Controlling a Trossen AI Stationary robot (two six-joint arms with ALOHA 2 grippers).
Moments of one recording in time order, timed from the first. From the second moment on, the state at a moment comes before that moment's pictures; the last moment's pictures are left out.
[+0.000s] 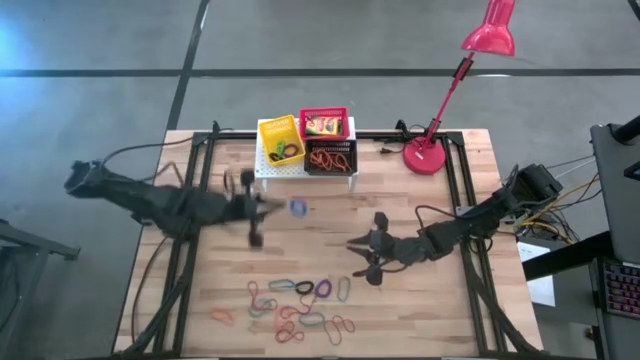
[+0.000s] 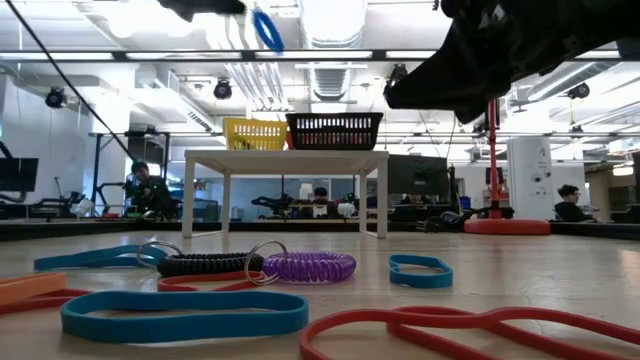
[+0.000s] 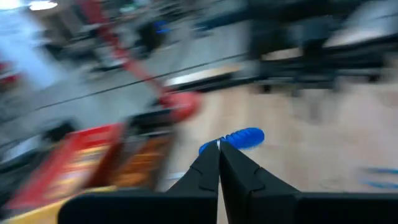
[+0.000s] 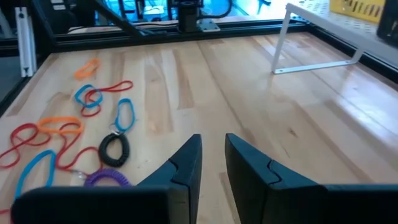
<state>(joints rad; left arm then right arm) -0.22 0.99 0.79 -0.11 -0.48 0.22 0.42 1.49 0.60 0.49 0.56 0.29</state>
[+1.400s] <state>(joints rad) 0.53 1.22 0.88 -0.27 -0.30 0.19 0.40 1.49 0.60 0.50 0.56 0.28</state>
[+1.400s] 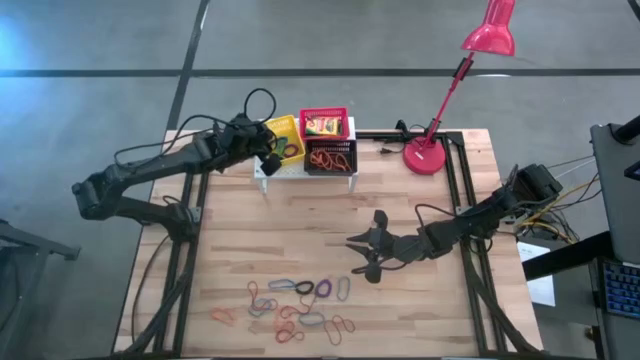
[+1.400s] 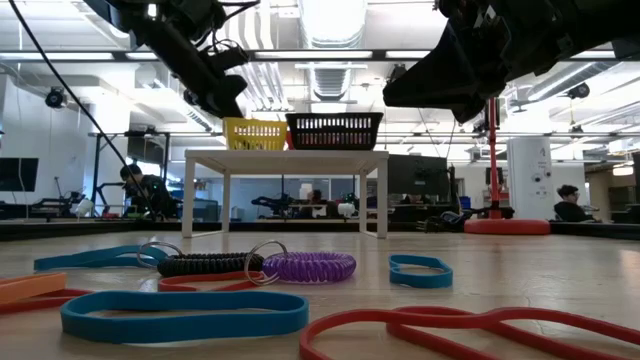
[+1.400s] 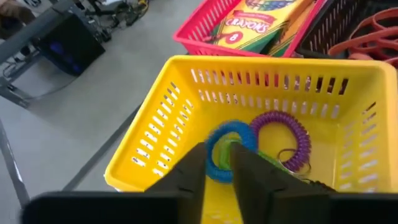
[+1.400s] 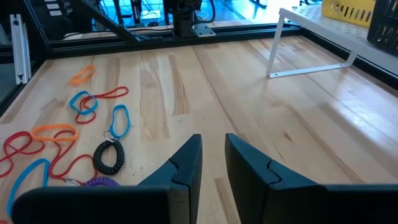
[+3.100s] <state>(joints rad) -0.53 0.85 0.86 -0.54 -0.81 -0.29 0.44 1.49 0.60 0.51 0.41 0.29</state>
